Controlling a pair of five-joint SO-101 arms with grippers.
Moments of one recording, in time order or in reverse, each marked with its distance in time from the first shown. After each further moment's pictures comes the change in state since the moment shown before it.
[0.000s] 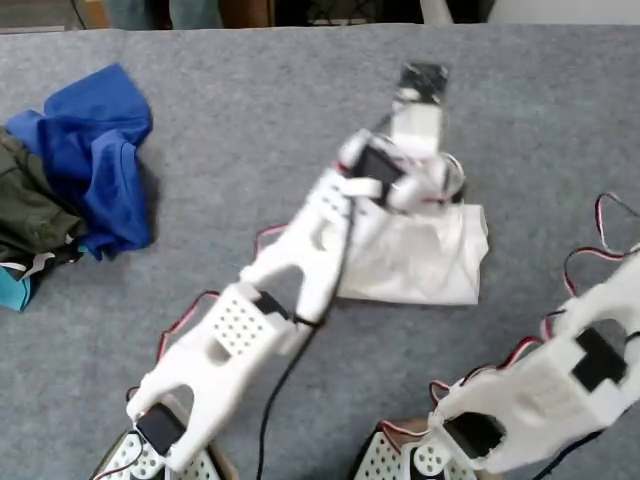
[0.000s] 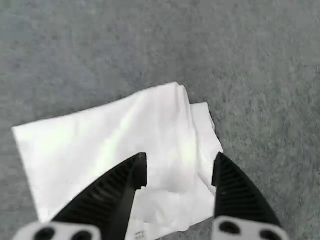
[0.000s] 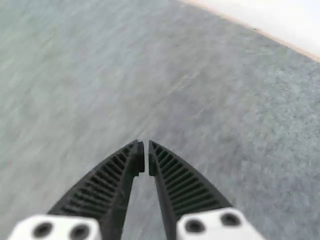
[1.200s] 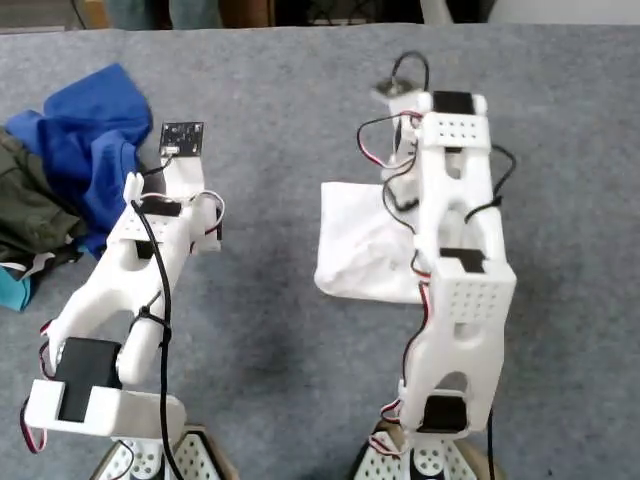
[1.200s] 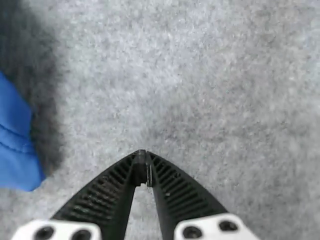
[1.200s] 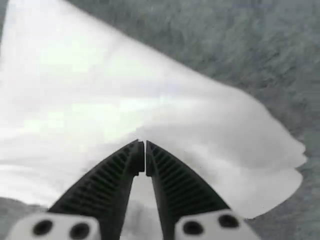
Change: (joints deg) left arm -36.9 -56.4 127.4 -57.0 -20.0; right arm -48.0 28.3 -38.3 63.7 23.6
